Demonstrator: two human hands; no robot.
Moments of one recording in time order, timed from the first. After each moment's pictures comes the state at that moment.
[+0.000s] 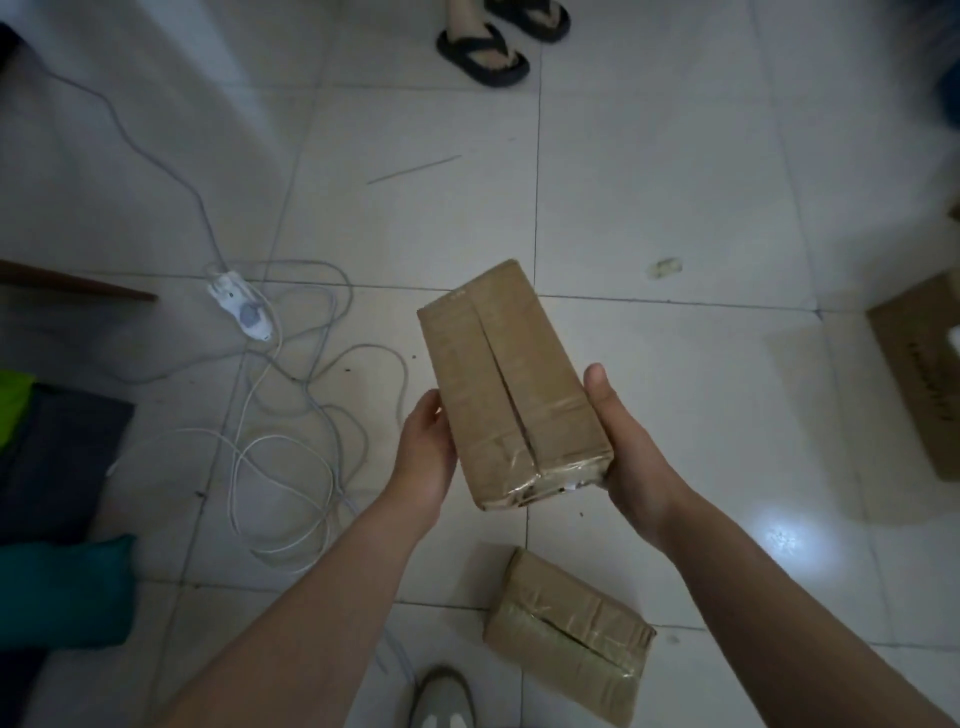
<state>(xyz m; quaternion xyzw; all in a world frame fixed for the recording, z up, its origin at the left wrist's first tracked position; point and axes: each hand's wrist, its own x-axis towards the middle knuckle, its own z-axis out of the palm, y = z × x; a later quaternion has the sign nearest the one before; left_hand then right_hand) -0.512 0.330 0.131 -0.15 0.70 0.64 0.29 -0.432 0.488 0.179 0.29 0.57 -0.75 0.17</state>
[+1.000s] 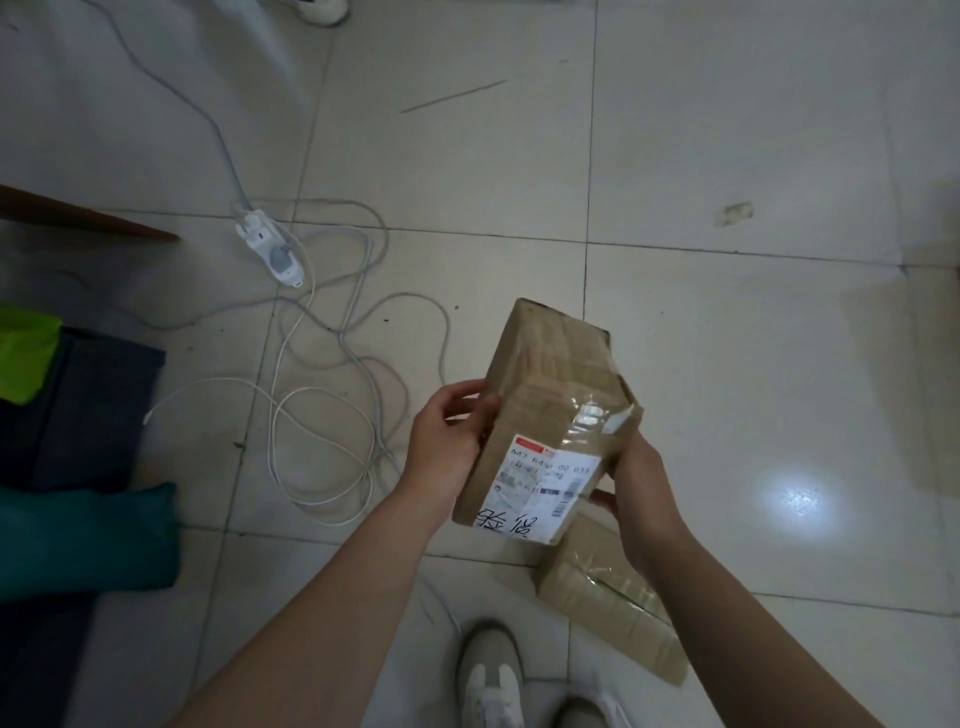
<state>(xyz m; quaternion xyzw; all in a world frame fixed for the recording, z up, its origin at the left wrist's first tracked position) -0.514 0.254 0.083 -0.18 0.72 0.59 0.31 -0.425 0.396 0.110 0.47 0.56 -0.68 0.09</state>
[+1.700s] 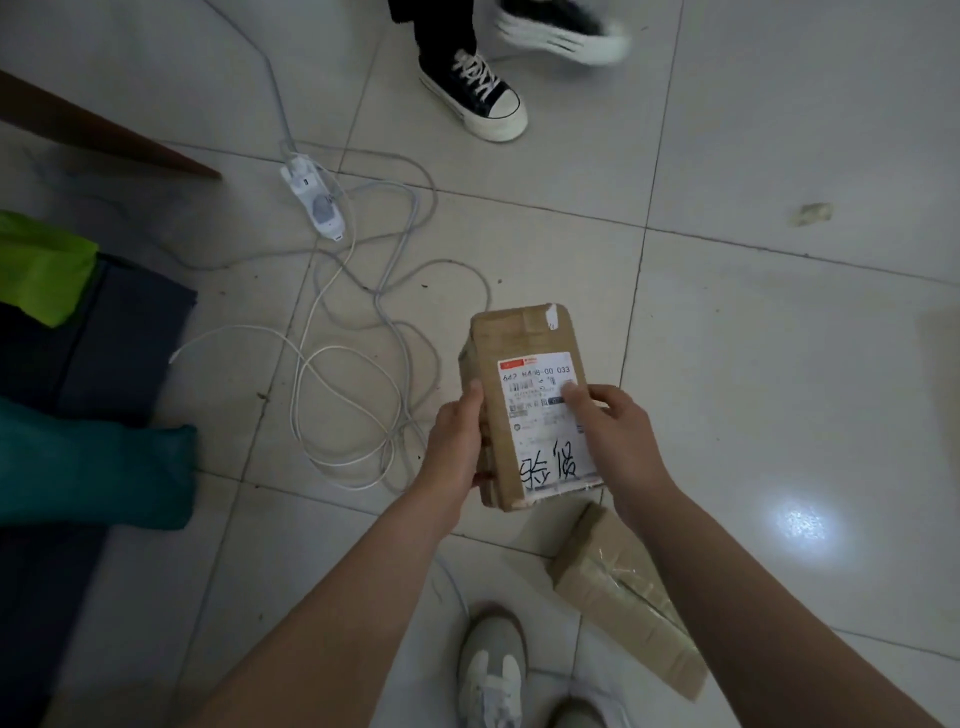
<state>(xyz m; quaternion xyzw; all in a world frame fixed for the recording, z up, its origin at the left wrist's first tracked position) -0.503 0.220 0.050 -0.28 0.68 0.56 0.39 -0.466 0.365 0.060 0.42 0.66 -0.60 0.15</state>
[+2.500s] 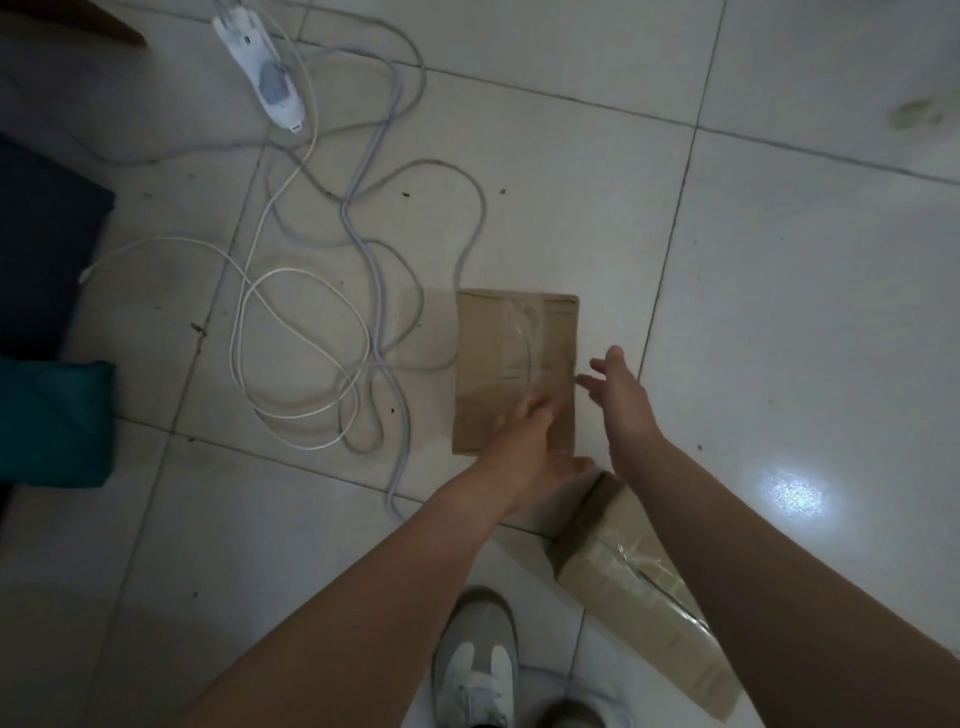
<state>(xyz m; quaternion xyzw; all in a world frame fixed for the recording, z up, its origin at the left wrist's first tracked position) -0.450 0.253 -0.098 0.06 0.81 0.32 0.48 -0.450 0.382 -0.122 0.49 0.61 -0.59 0.20</state>
